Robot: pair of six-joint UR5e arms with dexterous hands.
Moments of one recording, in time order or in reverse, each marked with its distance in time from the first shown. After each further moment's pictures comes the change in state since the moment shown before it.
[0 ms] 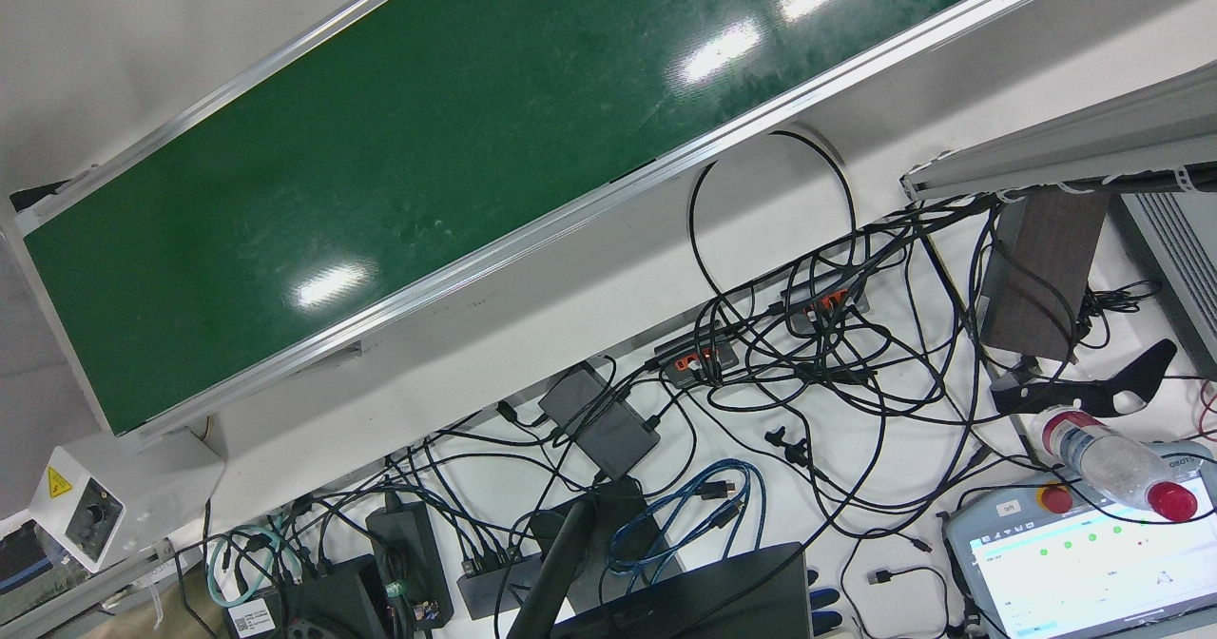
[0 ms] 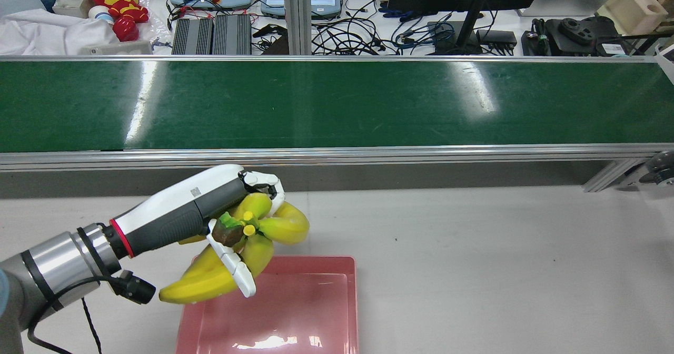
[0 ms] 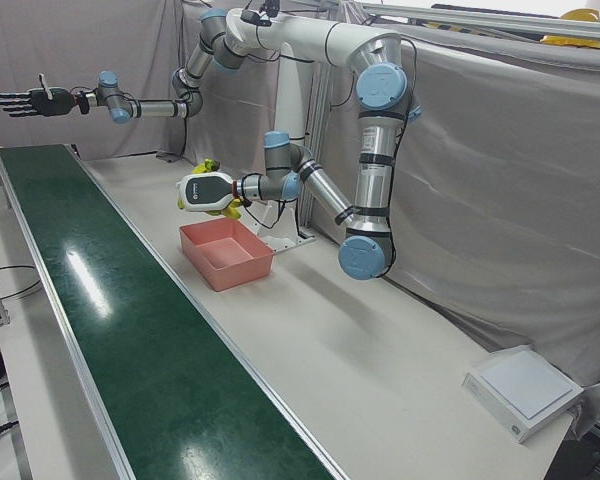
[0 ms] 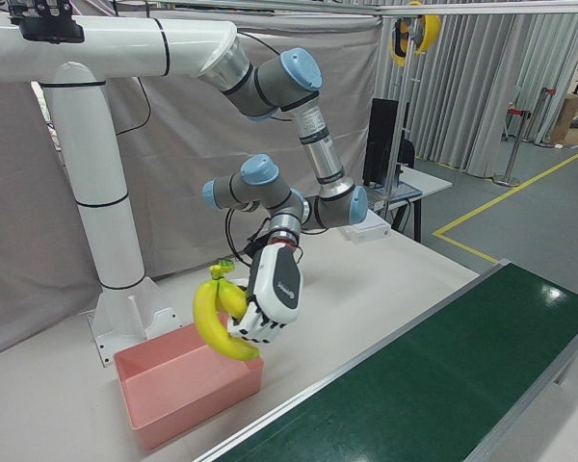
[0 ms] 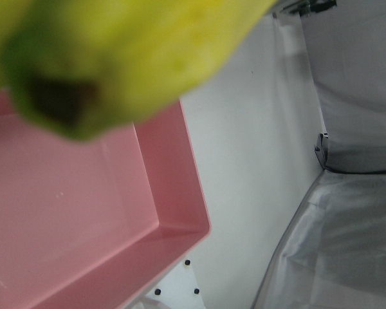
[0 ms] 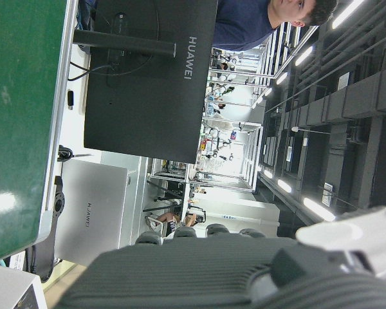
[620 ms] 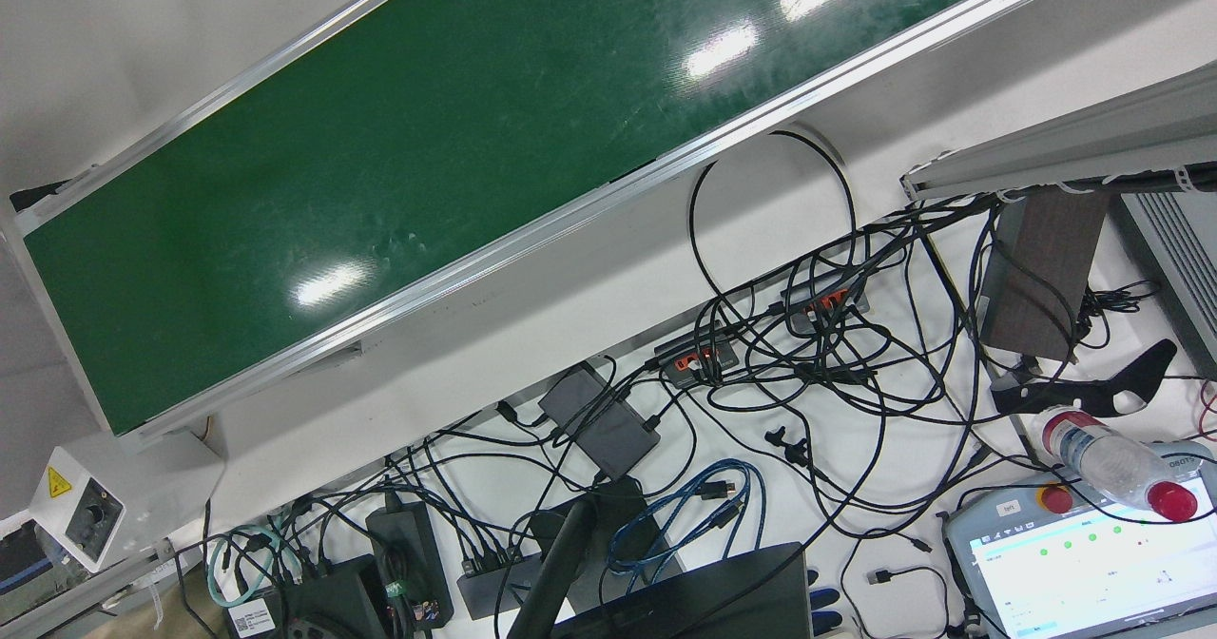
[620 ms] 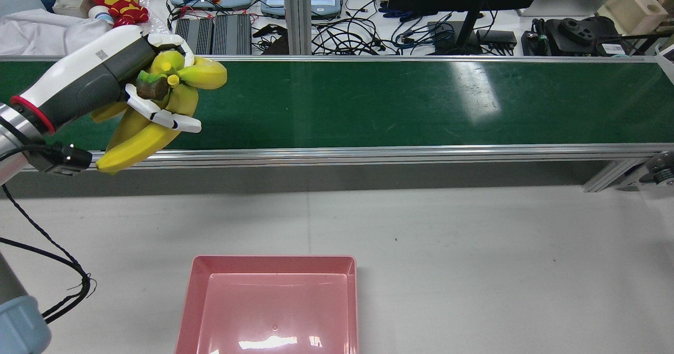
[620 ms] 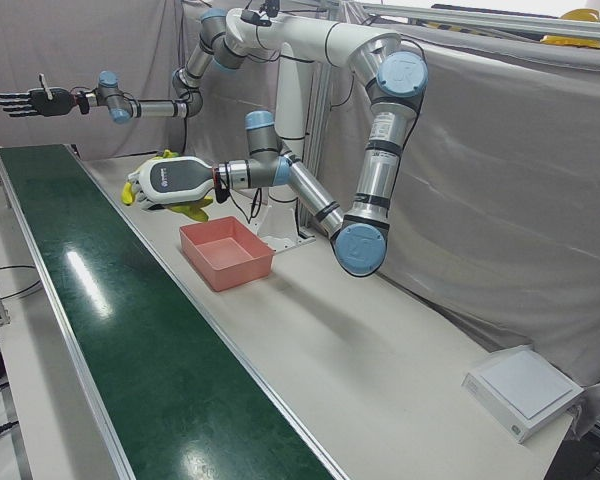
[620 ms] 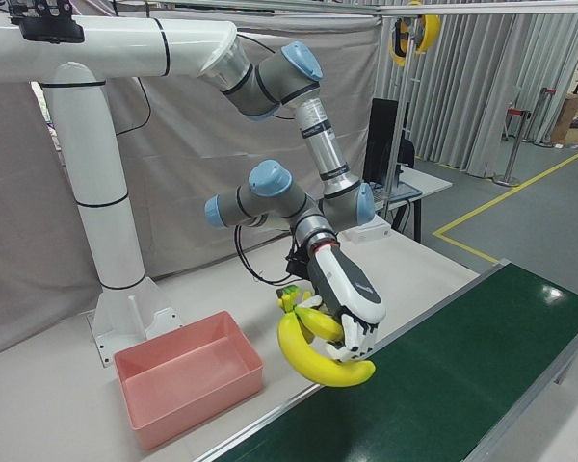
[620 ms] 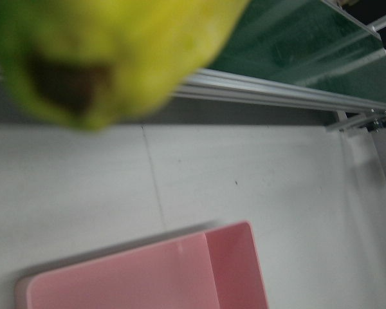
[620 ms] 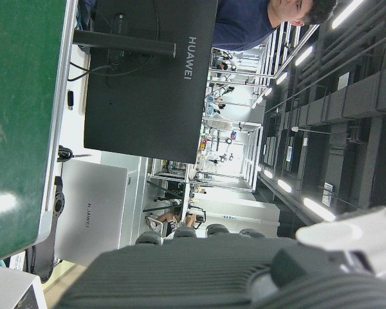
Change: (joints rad) left arm -0.337 -0.083 0.075 0.114 -0.075 0.055; right arm 0.000 0.000 0.000 0.000 0.000 0.001
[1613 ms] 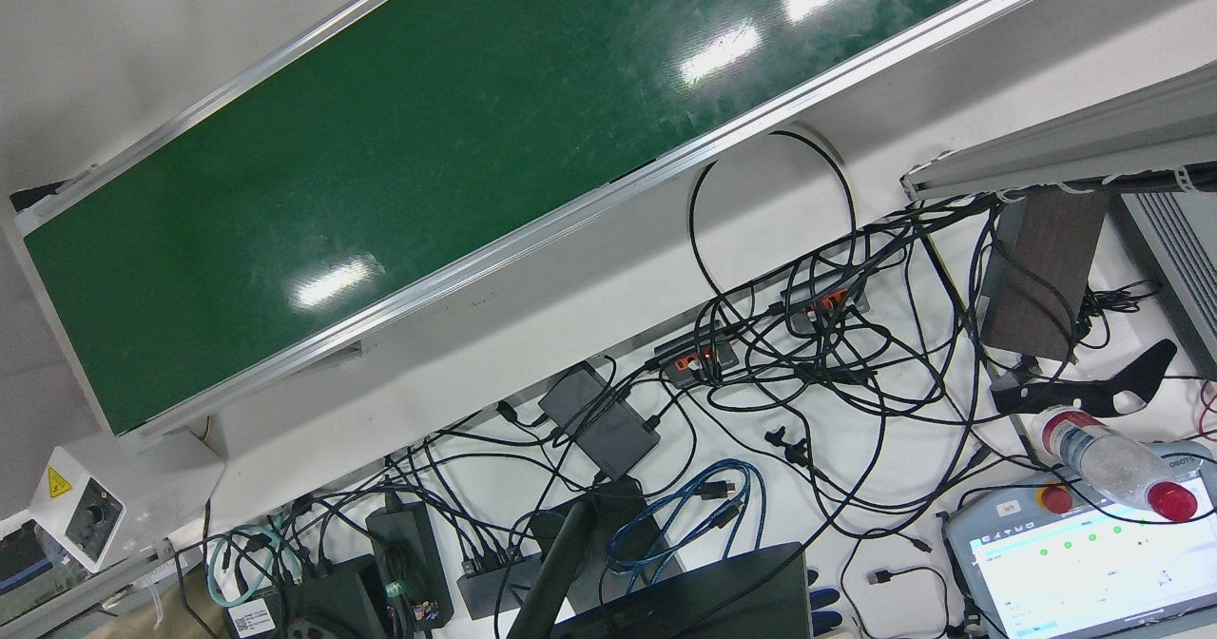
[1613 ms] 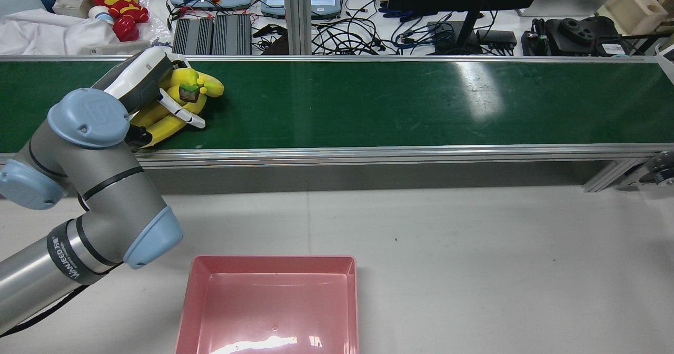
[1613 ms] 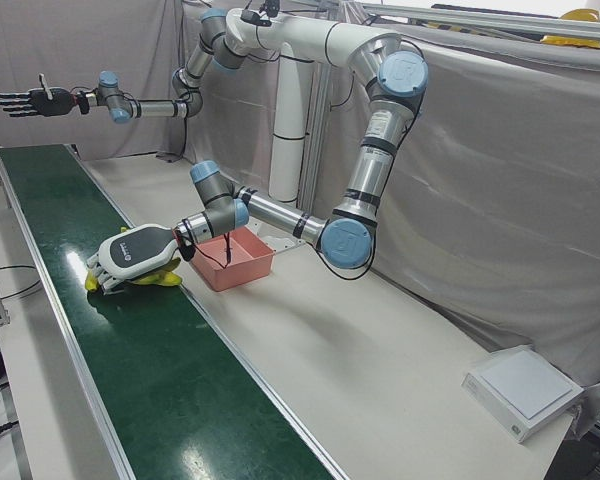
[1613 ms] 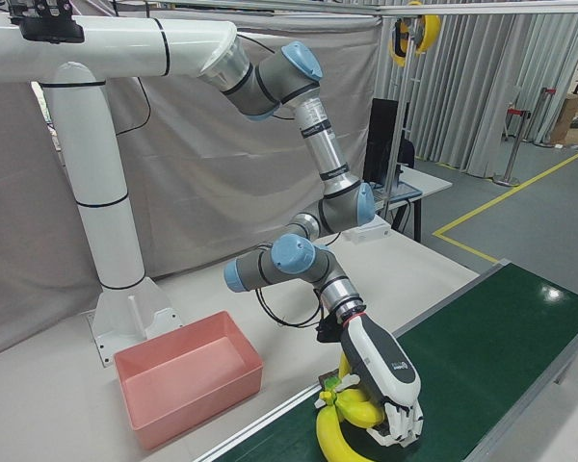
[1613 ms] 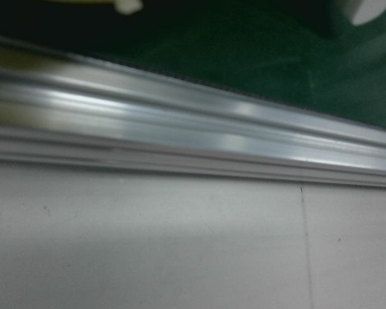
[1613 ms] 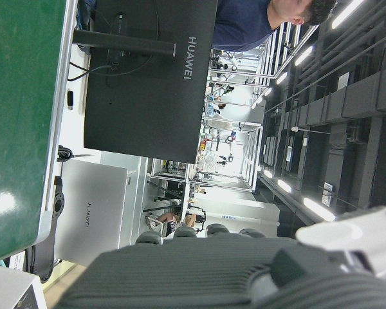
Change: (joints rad) left arm -0.017 -0.114 0.554 -0.112 -0.144 0.031; right arm 0.000 0.000 0.000 0.000 0.000 0.000
